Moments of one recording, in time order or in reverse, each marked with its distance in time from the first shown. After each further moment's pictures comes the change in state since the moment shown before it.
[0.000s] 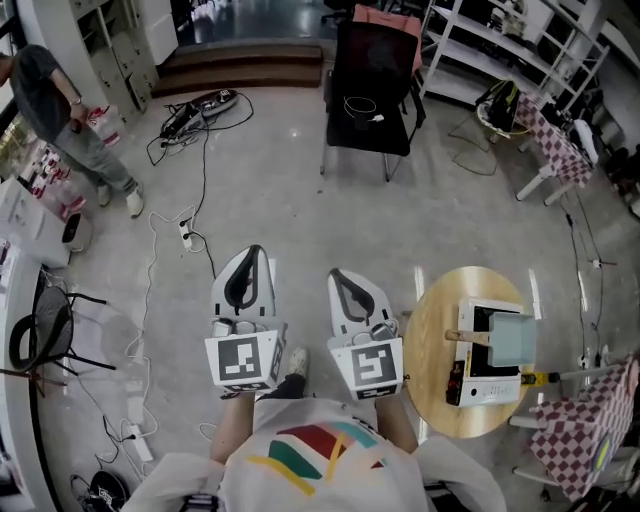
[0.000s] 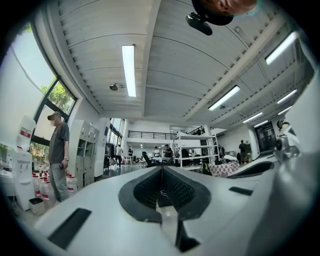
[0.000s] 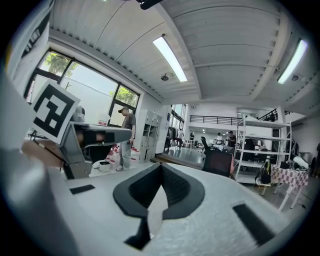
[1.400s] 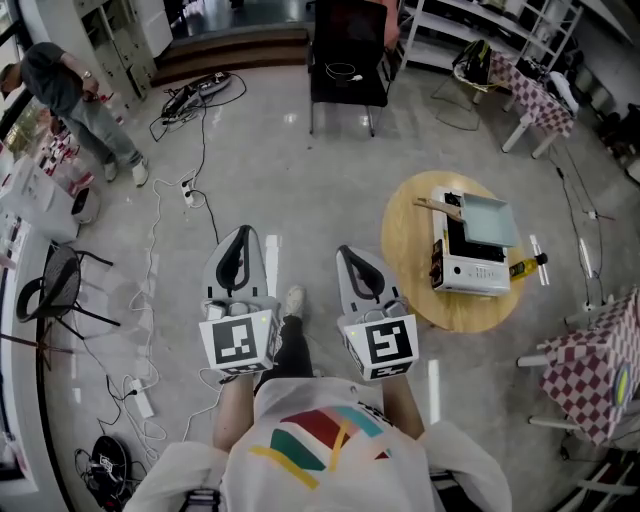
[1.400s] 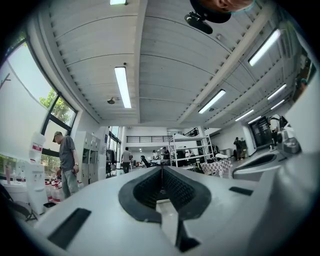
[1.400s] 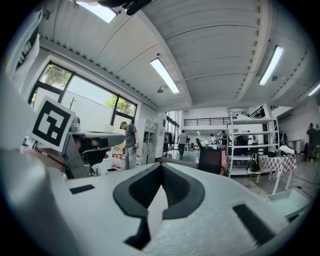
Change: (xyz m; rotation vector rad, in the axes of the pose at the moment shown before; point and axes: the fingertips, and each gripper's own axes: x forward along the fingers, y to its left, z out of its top) left arm -0.286 -0.110 0.034 0.069 -0.033 -0.005; right arm -0.298 0.094 -0.027 0.082 -0.072 -0.053
